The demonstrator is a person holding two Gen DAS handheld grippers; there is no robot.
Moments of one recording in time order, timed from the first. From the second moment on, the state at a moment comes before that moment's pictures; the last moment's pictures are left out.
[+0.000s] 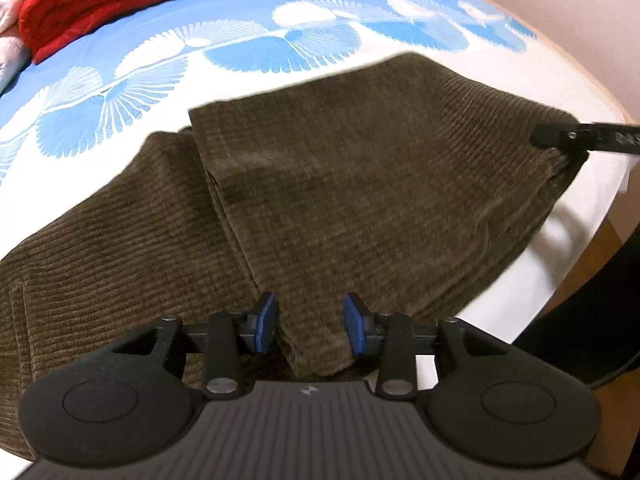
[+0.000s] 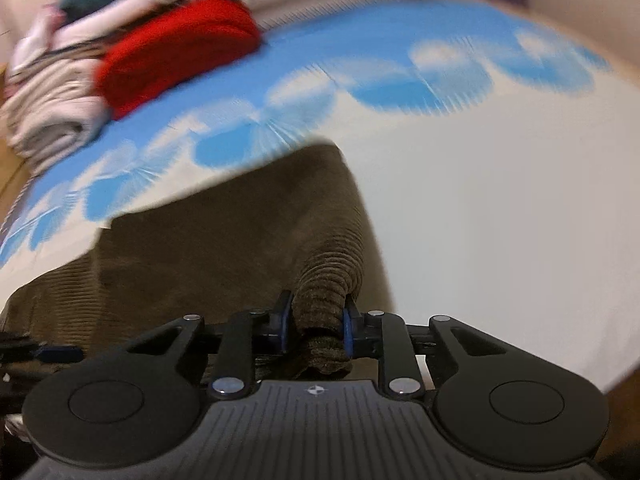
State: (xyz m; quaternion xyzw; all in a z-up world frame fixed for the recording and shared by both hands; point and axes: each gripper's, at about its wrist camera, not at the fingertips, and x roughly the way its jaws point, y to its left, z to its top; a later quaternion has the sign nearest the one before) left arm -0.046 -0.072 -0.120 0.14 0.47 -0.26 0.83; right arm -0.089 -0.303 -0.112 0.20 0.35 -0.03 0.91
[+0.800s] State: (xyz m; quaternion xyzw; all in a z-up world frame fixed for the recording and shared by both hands) left arm 0.009 -0.030 -0.079 -0.15 0.43 -0.31 0.83; right arm -0.118 -0.121 -0.056 -0.17 0.16 0.25 0.94
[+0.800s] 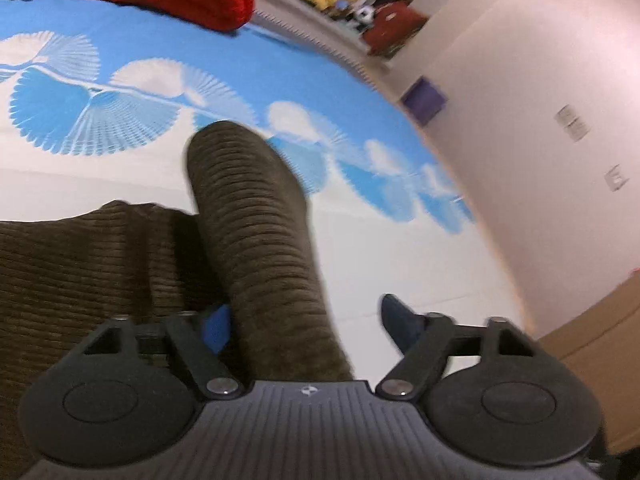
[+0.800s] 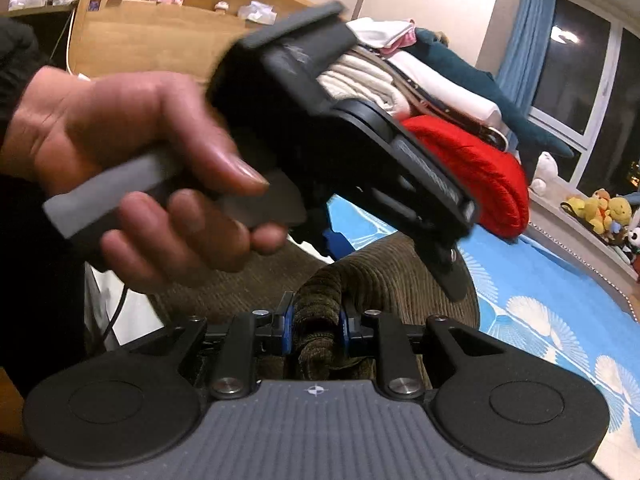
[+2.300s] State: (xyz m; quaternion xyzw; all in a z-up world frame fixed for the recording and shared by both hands) left arm 0.040 0.287 -0.088 -0.18 0.50 -0.01 0.85; right arm -0.015 -0.093 -0.057 0.17 0.36 0.25 0.88
